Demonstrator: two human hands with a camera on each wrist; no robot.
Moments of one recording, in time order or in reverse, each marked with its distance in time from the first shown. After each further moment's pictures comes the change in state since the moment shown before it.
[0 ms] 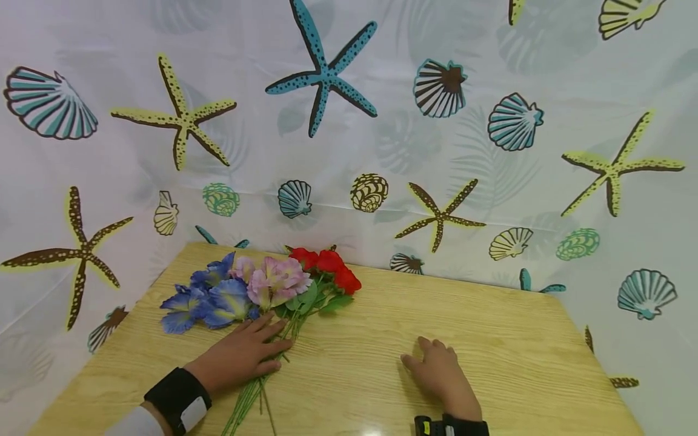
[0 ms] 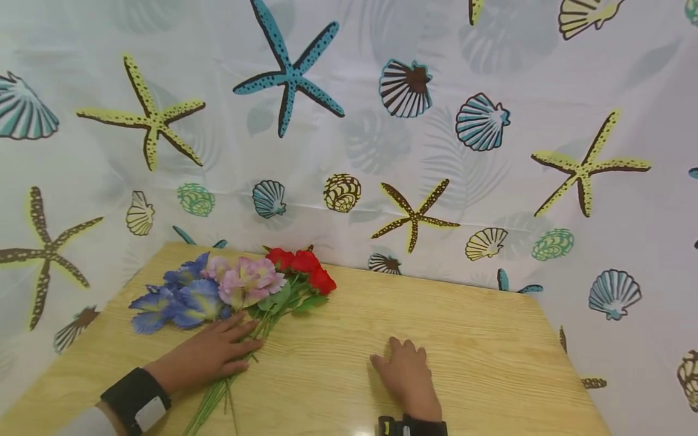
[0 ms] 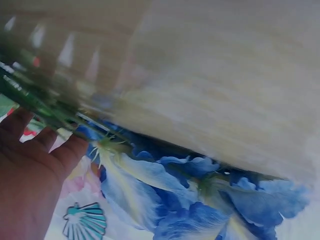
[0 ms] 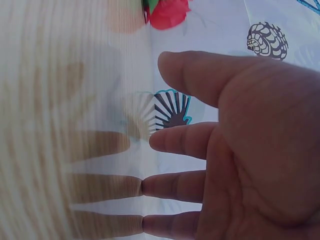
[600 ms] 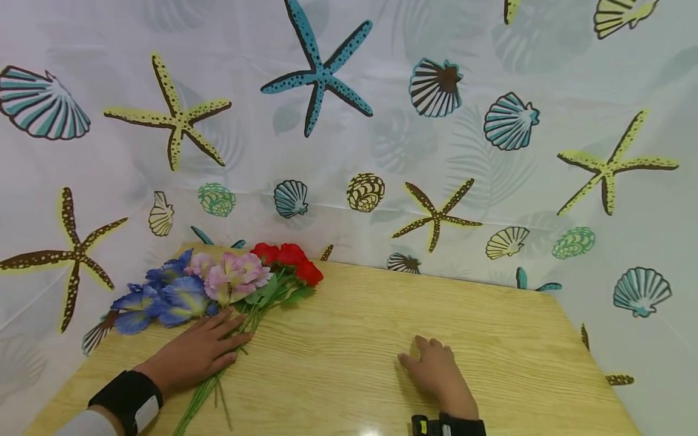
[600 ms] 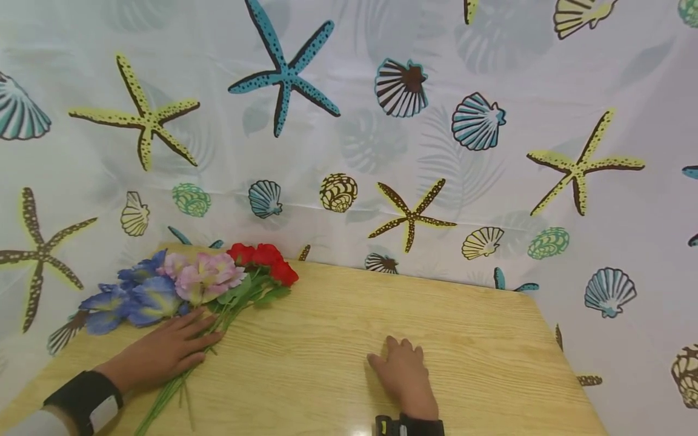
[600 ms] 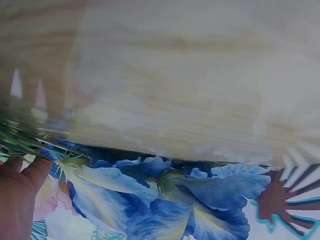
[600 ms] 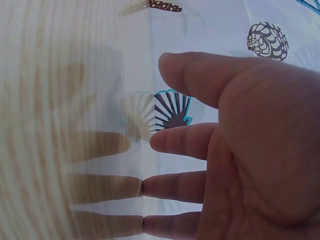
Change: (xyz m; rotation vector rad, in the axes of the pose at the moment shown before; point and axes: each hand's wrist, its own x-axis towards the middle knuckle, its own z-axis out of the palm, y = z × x) left_hand -0.052 -0.050 0.000 0.121 0.108 -0.024; right_hand 0.000 -0.001 0.000 0.010 0.002 0.005
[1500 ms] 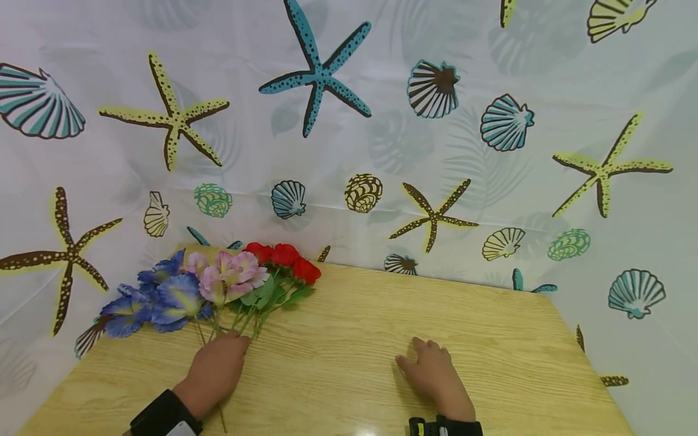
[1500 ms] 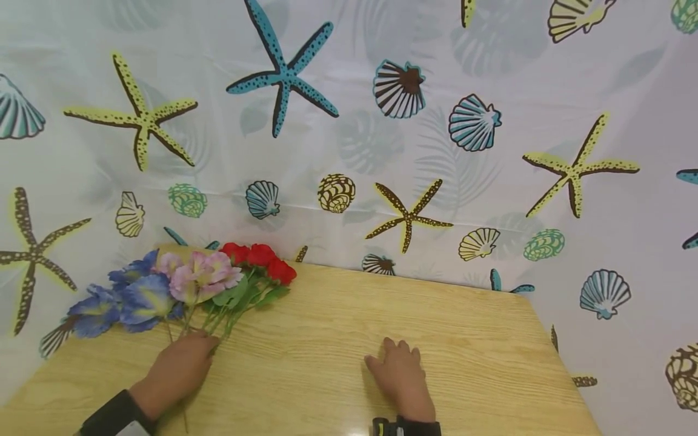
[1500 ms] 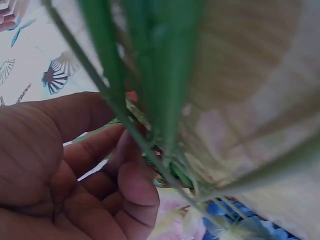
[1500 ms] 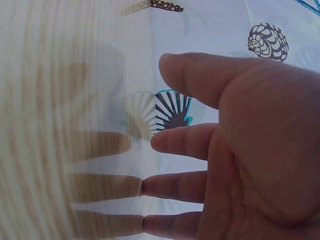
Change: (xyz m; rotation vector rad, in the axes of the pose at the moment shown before) left_hand 0.041 0.080 -0.023 -0.149 -0.027 -0.471; right_hand -0.004 -0.006 0.001 -0.019 0.027 0.013
